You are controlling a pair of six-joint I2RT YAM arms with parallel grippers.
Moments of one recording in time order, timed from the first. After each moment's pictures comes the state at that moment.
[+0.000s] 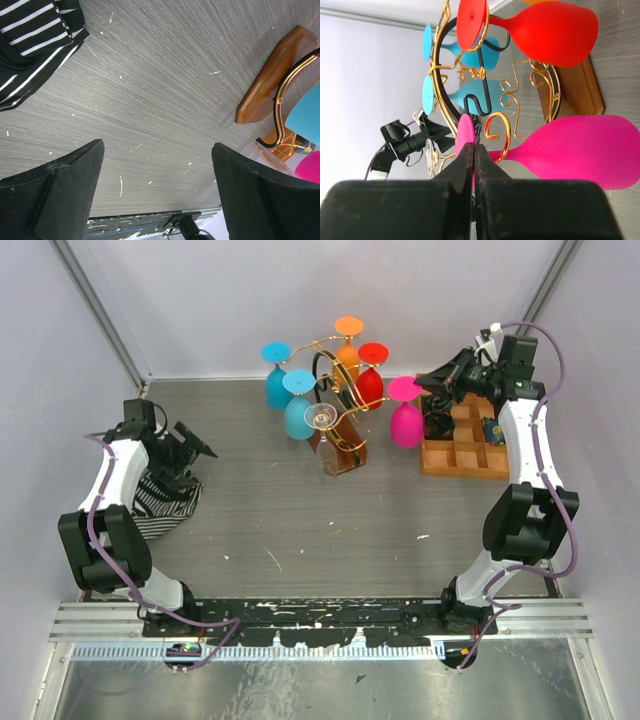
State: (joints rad) left arm 0.15 1.53 1.22 -0.82 0.33 -0.72; right arm -0.19 1.70 1.66 -0.48 -0.90 0.75
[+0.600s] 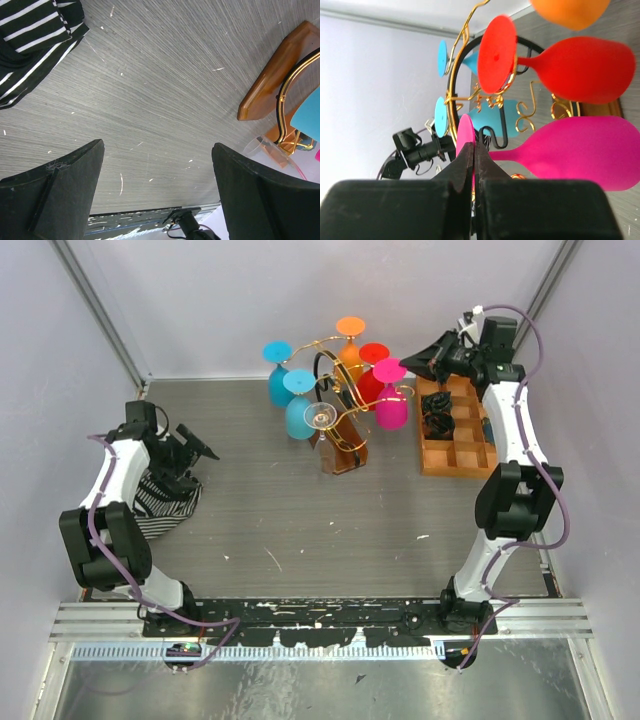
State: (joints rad) left arm 0.15 1.55 1.21 -0.82 0.35 -0.72; right arm -0.09 1.85 1.83 -0.42 -0.90 0.83
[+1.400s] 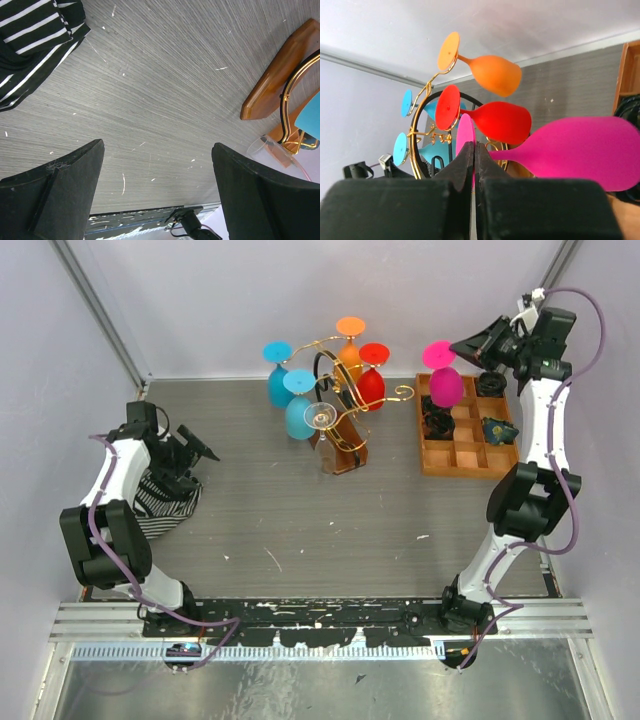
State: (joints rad) left arm 0.15 1.56 1.21 -0.82 0.35 -0.71; right arm -0.30 1.89 1.96 -0.45 -0.83 0.63
